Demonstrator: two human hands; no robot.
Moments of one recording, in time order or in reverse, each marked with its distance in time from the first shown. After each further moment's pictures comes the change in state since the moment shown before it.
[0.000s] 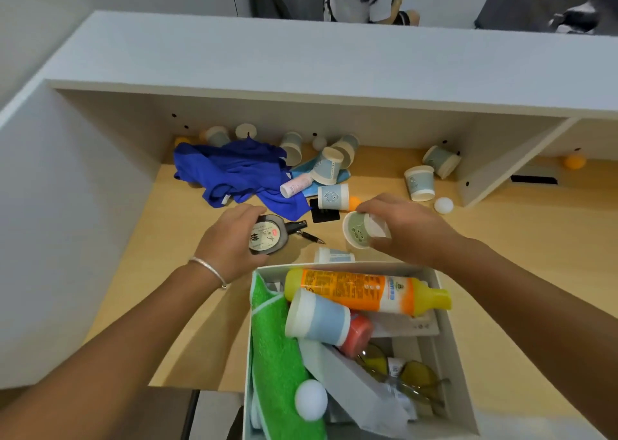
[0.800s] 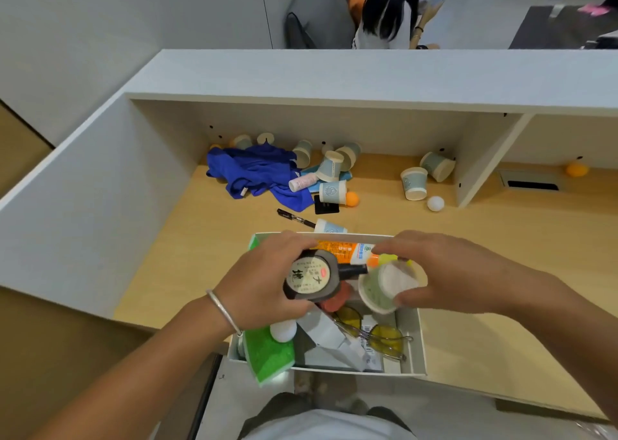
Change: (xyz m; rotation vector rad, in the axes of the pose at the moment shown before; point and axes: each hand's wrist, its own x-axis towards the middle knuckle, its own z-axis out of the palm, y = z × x) left_hand -0.126 0.156 -0.041 -0.101 -0.003 0.223; right_hand -0.157 0.011 -0.035 0.014 -0.100 -0.248
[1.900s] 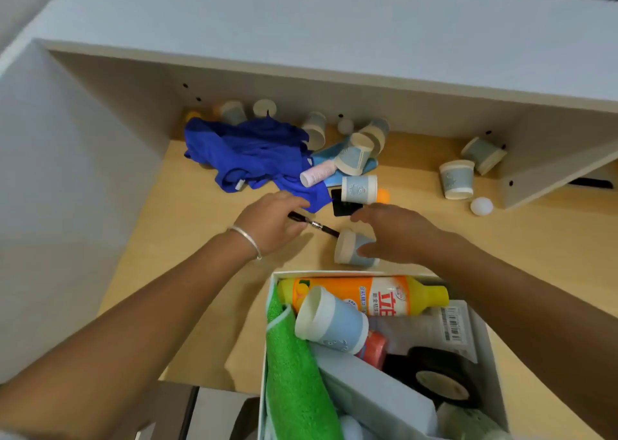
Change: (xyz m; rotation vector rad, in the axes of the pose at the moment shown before) left_hand 0.139 -0.211 0.052 -0.060 -0.158 -0.180; right_hand 0.239 0.027 0.059 -0.006 -0.183 0.267
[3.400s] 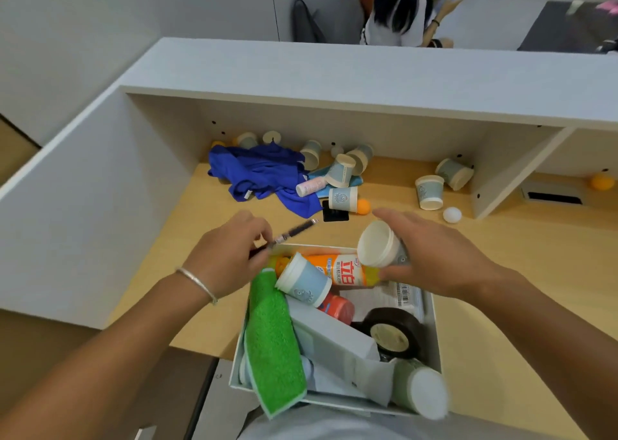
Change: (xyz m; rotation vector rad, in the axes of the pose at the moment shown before) left_hand -0.143 0.103 -0.048 0.152 0.209 -0.090; right_hand -0.170 0.019 -0.025 0.095 0.268 -0.094
